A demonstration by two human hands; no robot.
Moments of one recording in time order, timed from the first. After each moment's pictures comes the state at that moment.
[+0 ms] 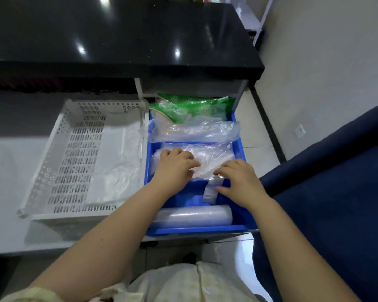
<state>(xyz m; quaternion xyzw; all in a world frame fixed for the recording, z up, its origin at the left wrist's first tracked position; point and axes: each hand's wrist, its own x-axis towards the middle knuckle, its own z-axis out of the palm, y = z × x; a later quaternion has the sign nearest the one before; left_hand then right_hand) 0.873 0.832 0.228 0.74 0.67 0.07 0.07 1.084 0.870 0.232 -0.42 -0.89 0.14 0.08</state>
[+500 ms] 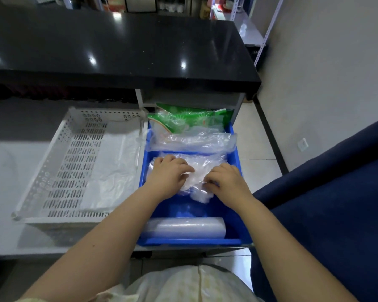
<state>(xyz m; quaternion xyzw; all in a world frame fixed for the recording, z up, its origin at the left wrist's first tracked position) 0.869 0.841 0.231 0.71 0.69 0.08 0.12 1.067 0.891 0.230 -0.37 -0.91 0.15 0.15</state>
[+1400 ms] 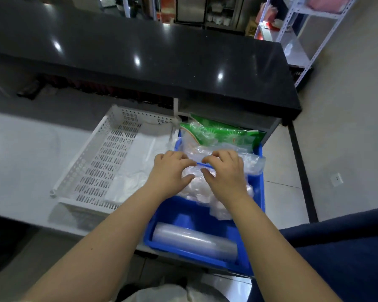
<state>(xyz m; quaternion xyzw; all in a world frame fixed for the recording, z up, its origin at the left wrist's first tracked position) 0.827 0.824 0.254 0.62 0.77 0.15 0.04 0.983 0.904 0.267 -0.34 -0.90 0.08 0.27</state>
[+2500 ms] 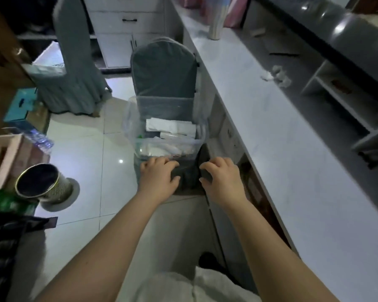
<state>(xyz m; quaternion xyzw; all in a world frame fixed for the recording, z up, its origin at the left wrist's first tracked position) 0.381 0.132 0.219 -0.02 0.99 0.15 -0.03 0.365 0.326 0.241 0.22 -0.96 0.15 0.06</state>
